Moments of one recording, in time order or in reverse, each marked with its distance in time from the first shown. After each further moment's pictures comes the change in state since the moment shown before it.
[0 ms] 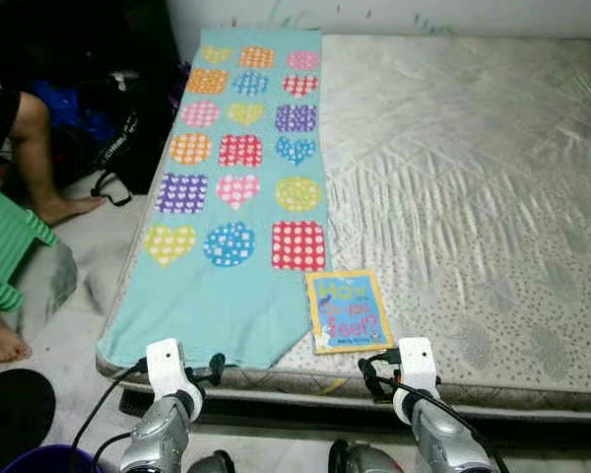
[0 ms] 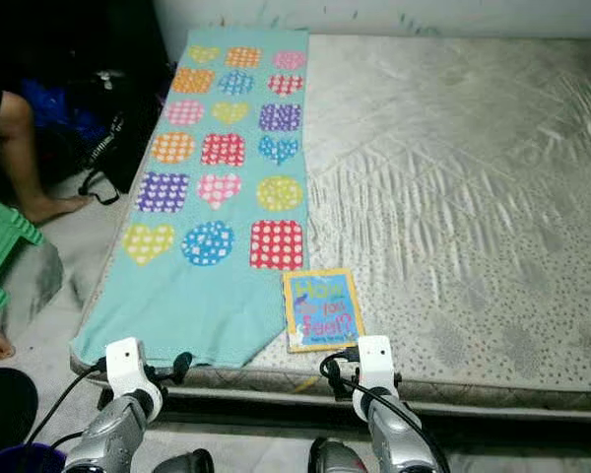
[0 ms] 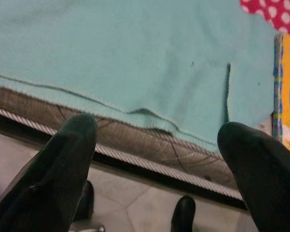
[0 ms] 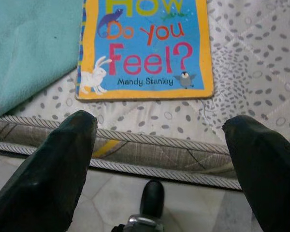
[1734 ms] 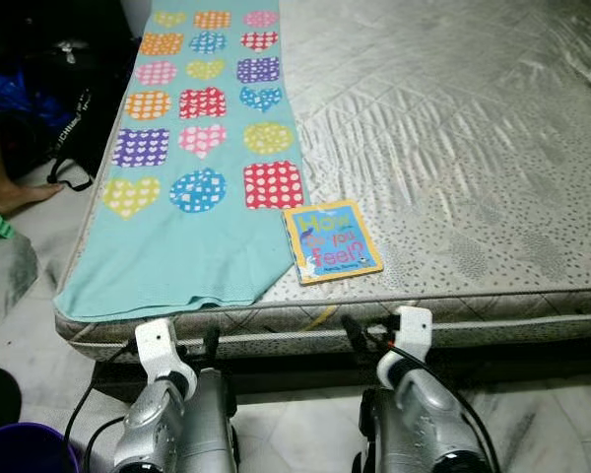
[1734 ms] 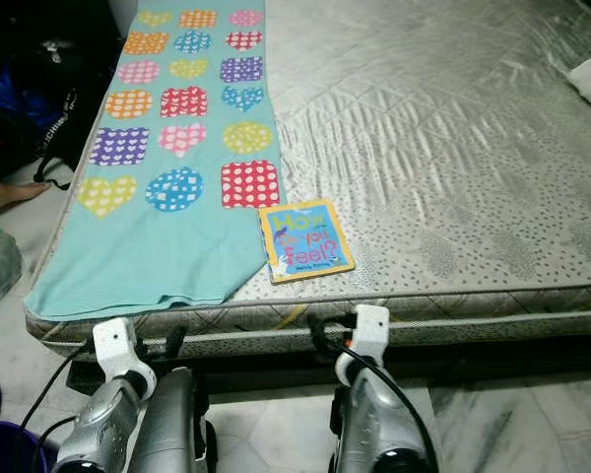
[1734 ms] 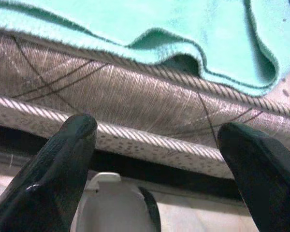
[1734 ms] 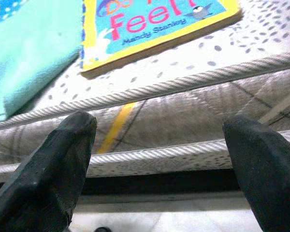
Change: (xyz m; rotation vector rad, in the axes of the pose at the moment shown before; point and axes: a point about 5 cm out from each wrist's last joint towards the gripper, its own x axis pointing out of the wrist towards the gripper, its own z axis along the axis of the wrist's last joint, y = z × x) left arm -0.002 -0.006 0.033 -0.014 -0.163 -0.047; right arm 0.006 0.029 0.051 0.243 -0.236 0.147
